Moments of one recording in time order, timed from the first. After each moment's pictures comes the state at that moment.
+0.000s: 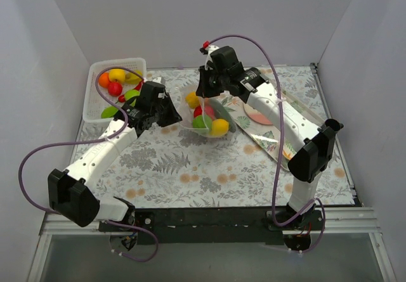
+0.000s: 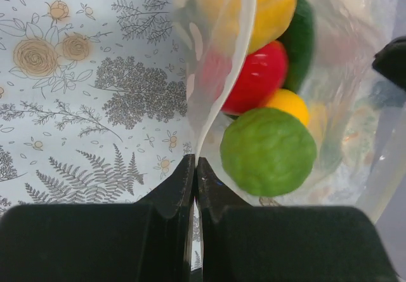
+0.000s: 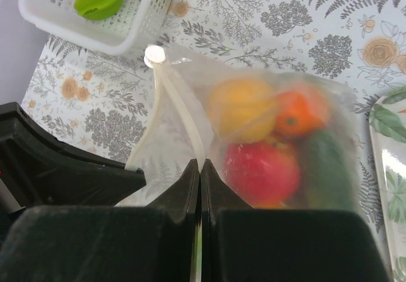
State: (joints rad) left arm -0.48 1.34 1.23 -0.60 0.03 -0.70; right arm 0.72 1.83 1.95 -0.72 -0.12 0.37
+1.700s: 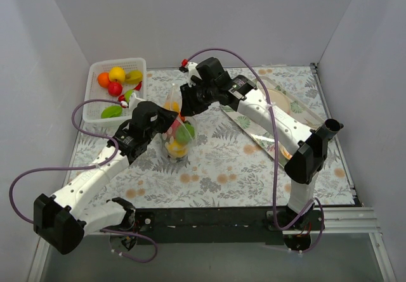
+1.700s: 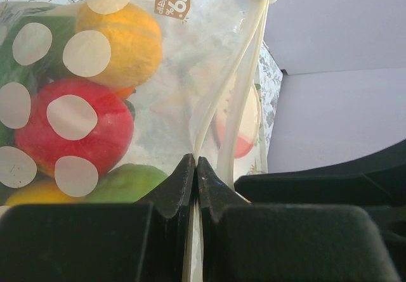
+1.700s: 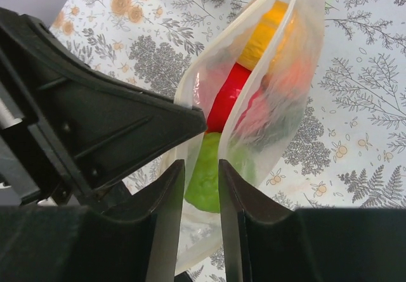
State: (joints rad) left arm -0.55 1.09 0.91 -0.26 -0.26 -1.21; right arm 0.82 1.86 1.93 -0.77 -0.32 0.26
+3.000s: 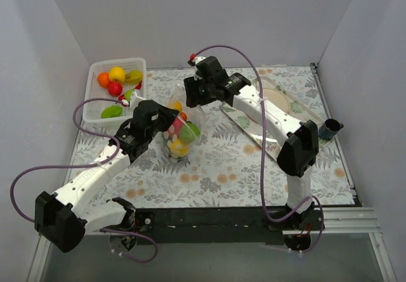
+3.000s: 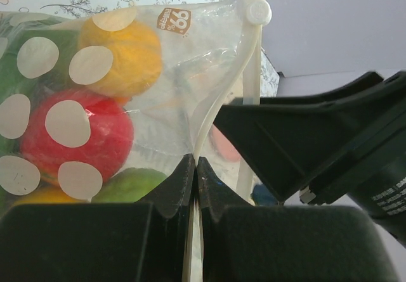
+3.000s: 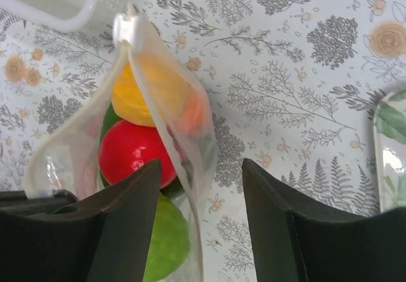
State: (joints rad) left arm -0.56 1.10 0.91 -0.23 -0.27 -1.20; right arm 0.76 1.93 1.94 -0.73 -0.04 0.31
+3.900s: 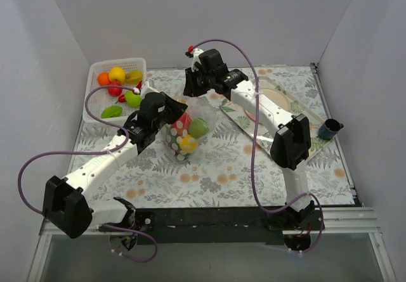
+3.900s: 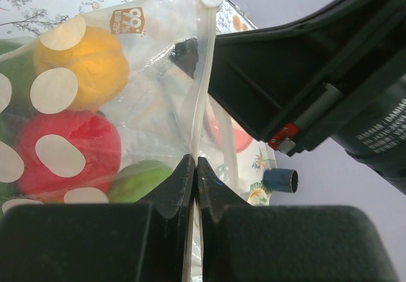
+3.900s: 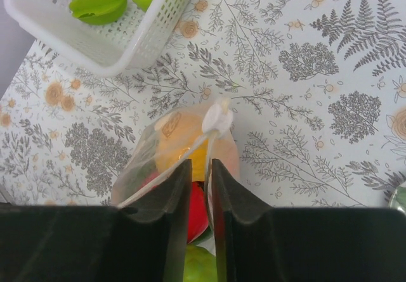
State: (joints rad) left arm -0.56 1.24 0.98 -0.13 -0.19 -1.07; right arm 0.70 2.07 2.05 -0.56 -0.23 0.26
